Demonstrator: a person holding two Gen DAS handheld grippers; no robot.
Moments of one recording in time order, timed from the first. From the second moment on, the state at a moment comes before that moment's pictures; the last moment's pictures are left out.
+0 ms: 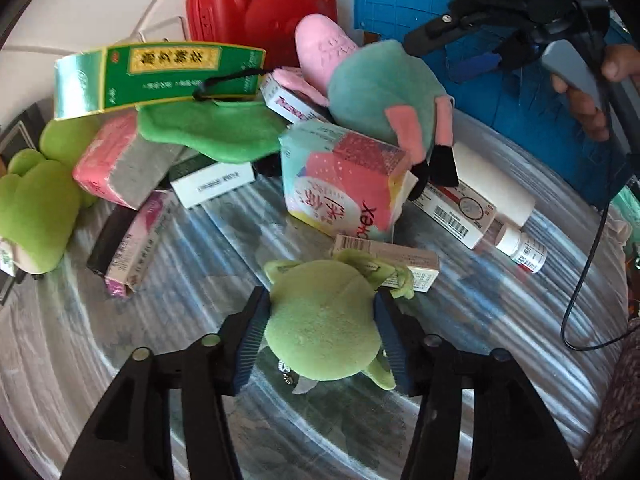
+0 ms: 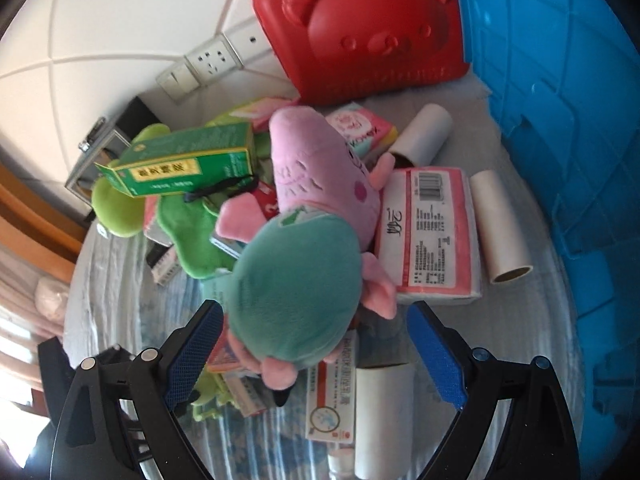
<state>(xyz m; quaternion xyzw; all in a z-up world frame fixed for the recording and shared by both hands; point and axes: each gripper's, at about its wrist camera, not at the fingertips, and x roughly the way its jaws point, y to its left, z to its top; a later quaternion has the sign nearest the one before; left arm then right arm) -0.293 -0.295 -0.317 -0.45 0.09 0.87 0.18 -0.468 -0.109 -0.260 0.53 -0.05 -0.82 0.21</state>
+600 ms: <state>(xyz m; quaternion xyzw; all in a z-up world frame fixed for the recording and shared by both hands) -0.300 -0.272 -0.353 -0.48 0.08 0.86 0.12 -0.514 -0.157 -0.309 0.57 -0.04 -0.81 0.16</state>
